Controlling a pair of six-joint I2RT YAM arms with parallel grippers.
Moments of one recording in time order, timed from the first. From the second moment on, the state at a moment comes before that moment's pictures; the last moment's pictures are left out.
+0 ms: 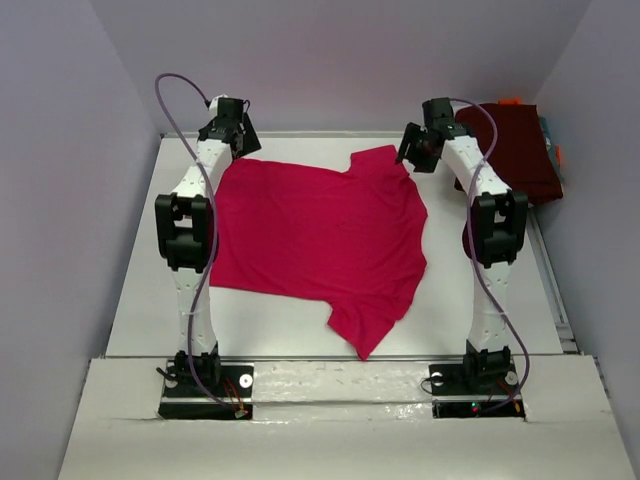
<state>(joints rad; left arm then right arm) -0.12 2.24 2.03 -0.55 -0.29 -0.42 0.14 2.29 2.14 -0.75 -0.05 0.47</state>
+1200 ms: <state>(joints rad) -0.22 1.77 1.29 -0.69 -0.31 -0.46 0.37 1.71 1.19 -0.91 -0.20 0.58</state>
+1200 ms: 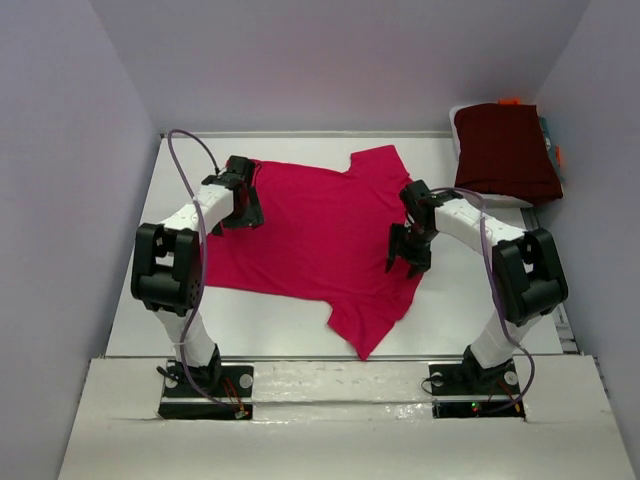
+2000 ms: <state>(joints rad) -0.21 1.89 1.27 -0.68 -0.22 -0.51 0.37 1.80 1.17 -0.83 -0.26 0.58</state>
